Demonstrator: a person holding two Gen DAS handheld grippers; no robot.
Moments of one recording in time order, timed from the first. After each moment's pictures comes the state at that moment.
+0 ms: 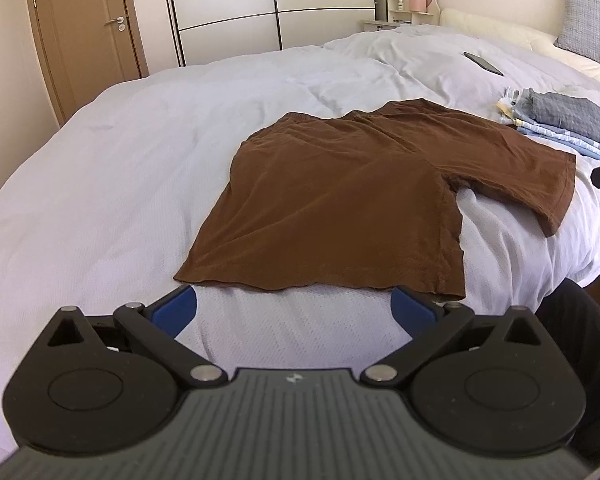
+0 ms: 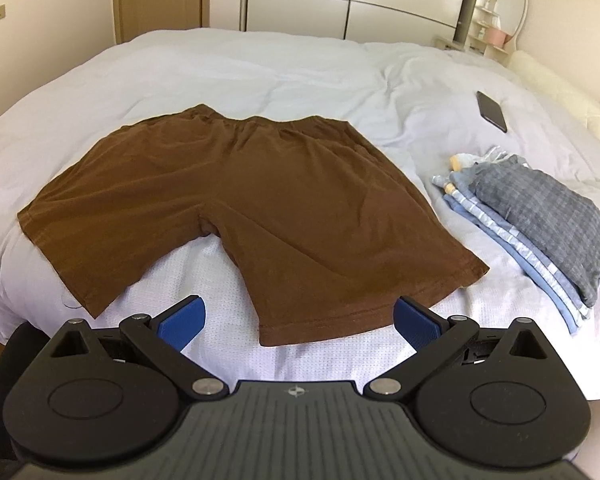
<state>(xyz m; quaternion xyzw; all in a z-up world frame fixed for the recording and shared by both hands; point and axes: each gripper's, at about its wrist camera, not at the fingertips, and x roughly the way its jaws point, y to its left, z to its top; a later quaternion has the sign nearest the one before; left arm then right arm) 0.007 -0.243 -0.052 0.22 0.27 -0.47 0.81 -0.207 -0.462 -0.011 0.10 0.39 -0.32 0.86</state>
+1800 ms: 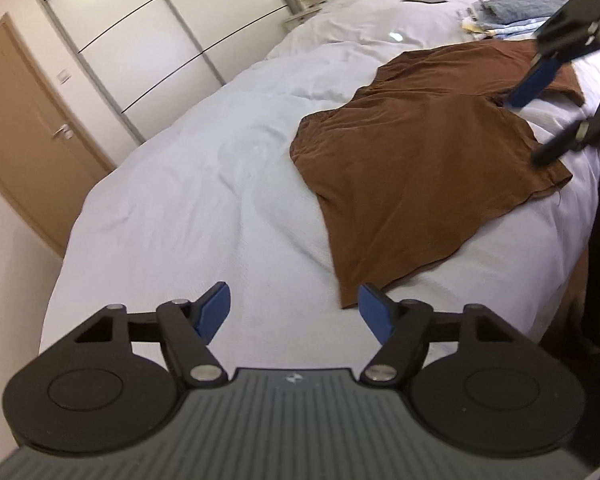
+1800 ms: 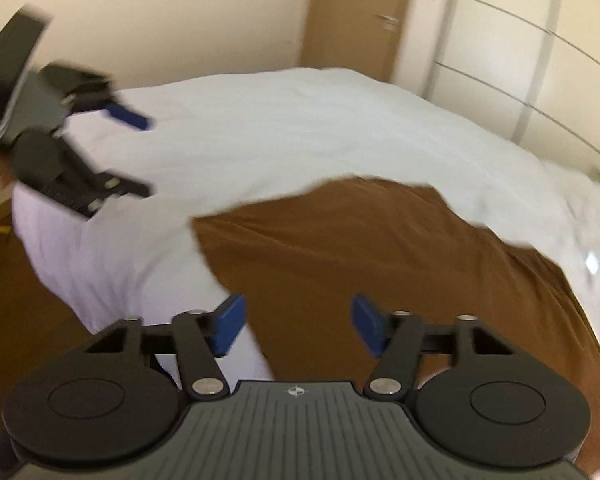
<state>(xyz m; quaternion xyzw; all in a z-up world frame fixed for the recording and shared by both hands) 0.131 -0.206 -0.044 0.41 0.10 -0.54 0.73 -0.034 -0.322 -0.040 -0.06 0.35 -0.08 0.93</state>
